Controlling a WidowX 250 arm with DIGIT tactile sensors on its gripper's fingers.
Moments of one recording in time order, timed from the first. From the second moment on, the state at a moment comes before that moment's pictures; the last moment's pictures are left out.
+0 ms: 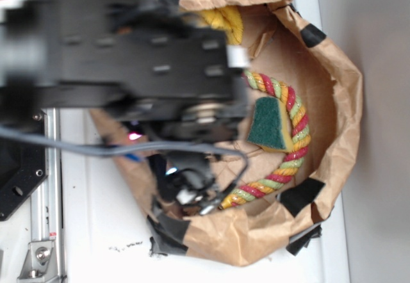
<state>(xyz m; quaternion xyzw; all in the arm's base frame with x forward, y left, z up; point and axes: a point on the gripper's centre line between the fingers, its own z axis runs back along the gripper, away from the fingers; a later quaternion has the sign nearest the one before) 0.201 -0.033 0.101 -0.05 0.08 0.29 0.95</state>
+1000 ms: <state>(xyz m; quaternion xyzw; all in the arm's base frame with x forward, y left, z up) 0.230 -0.031 0.108 -0.04 0.05 0.30 0.95</state>
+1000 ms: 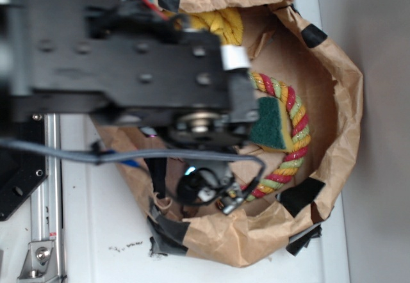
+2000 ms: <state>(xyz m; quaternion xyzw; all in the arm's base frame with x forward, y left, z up) 0.216 -0.061 0.039 -0.07 -0.01 0.28 0.96</state>
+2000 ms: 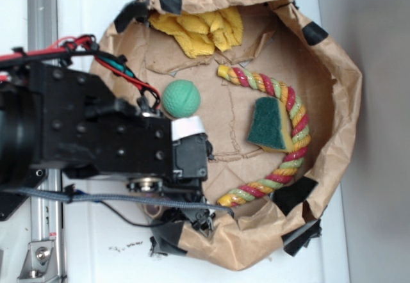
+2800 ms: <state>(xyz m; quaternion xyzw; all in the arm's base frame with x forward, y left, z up) 0.232 -0.063 0.020 -0.05 0.02 0.26 0.96</state>
